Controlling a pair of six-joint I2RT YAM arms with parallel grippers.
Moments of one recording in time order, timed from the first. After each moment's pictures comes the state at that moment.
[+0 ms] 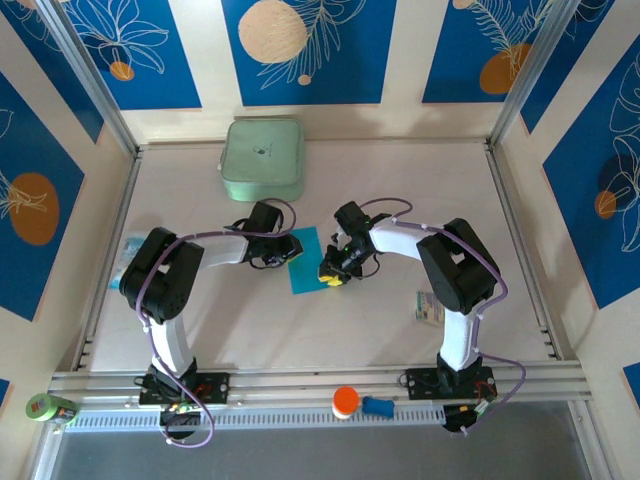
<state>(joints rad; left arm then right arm) -0.49 1.85 0.98 -0.11 0.33 -0.91 0.57 1.90 1.13 -0.56 -0.59 0.76</state>
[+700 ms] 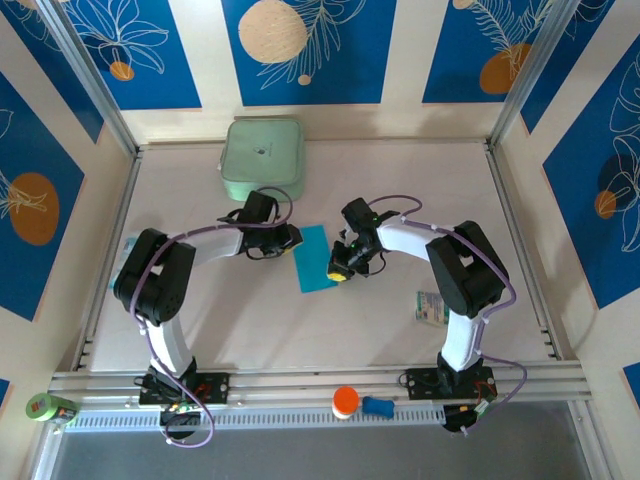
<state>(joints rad) -0.45 1.83 1.05 -0.16 0.40 -0.86 0.54 1.85 1.12 -0.59 -0.55 0.77</state>
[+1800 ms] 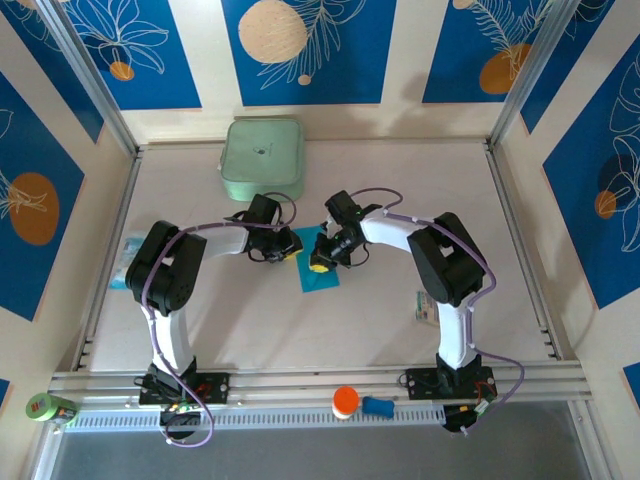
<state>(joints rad) -0.45 1.91 1.08 -0.19 0.43 -0.83 0.58 2.00 1.29 -0.54 -0.62 0.77</state>
